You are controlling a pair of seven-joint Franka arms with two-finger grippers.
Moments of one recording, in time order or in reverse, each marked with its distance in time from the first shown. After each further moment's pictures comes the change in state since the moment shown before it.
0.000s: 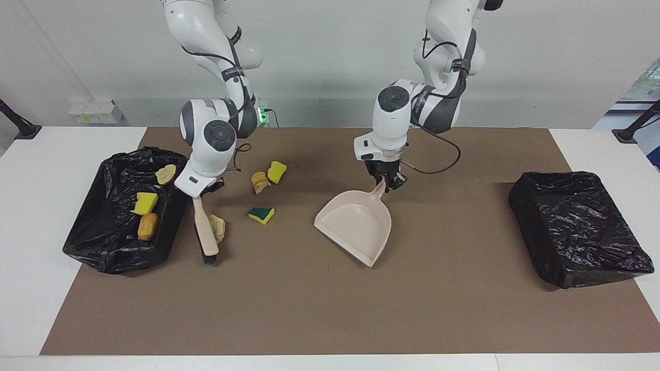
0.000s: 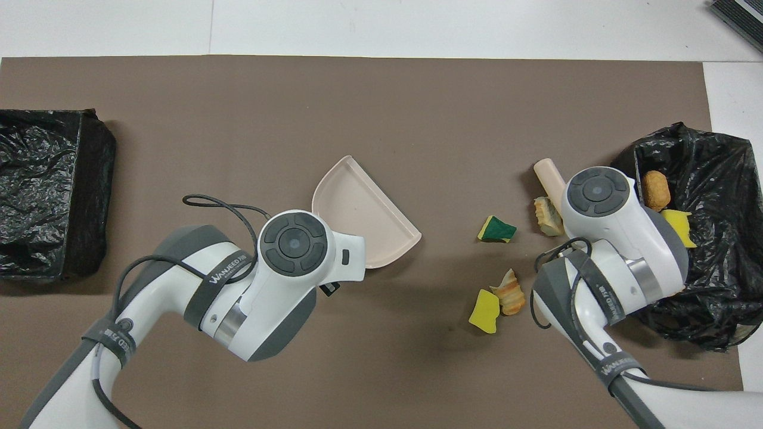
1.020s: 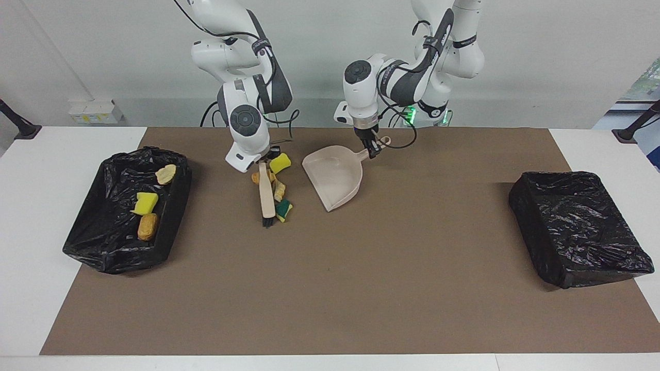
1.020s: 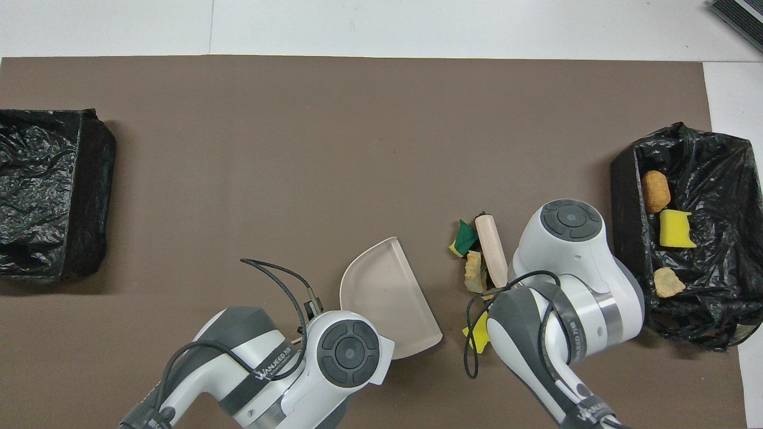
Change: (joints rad) left arm -0.171 -0.147 -0.010 -0.221 -0.016 -0.026 0.110; right arm 0.140 -0.097 0.007 -0.091 0.512 -0.101 0.077
